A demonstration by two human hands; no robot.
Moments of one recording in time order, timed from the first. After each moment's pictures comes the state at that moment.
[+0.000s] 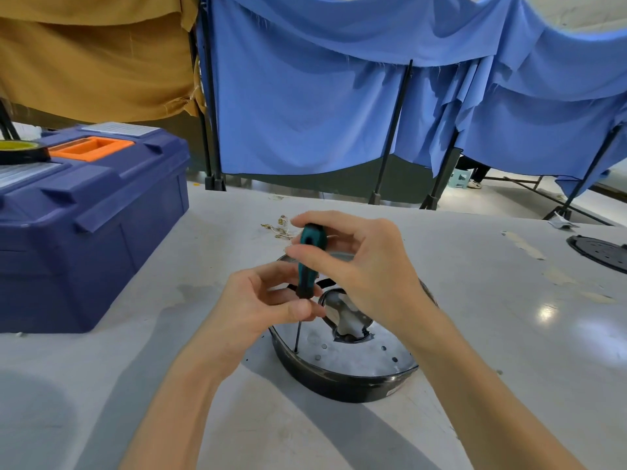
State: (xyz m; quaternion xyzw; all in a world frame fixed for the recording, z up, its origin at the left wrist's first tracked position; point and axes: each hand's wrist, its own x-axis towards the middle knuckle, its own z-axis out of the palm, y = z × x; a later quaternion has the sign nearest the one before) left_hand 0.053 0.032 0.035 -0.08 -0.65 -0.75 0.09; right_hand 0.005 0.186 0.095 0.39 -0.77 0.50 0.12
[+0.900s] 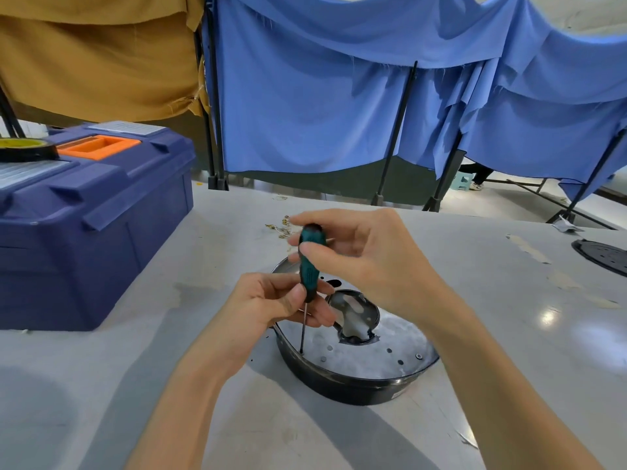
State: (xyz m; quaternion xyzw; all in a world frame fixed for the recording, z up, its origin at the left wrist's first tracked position) left_hand 0.052 0.027 0.030 -0.10 -0.65 -0.75 0.05; right_hand 0.004 0.189 0.110 0.40 -0.76 0.50 0.02
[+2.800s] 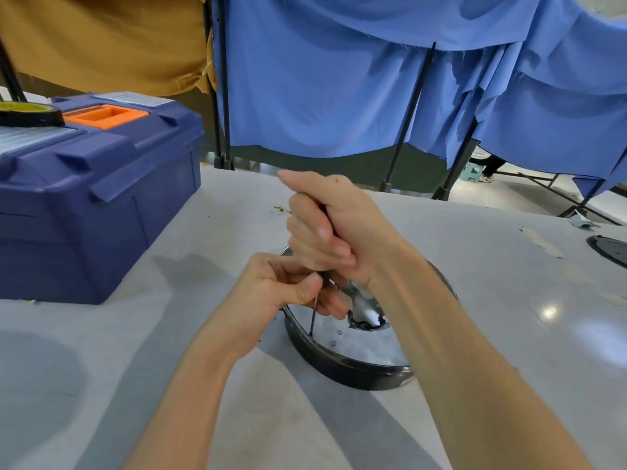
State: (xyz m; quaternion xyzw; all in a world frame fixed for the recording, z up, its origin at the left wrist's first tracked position) left_hand 0.053 0.027 0.030 -0.15 -0.64 -0.75 0.06; right_hand -0.009 0.136 0.117 0.33 -0.58 0.67 -0.32
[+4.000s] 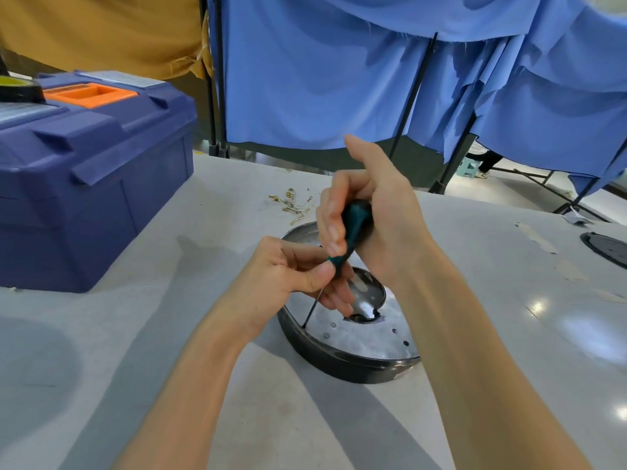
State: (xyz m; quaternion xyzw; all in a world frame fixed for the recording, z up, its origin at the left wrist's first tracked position) left_hand 0.045 0.039 0.034 -0.14 -0.67 -0.73 0.06; right_hand -0.014 0.159 0.109 0.27 -0.60 0.73 -0.18
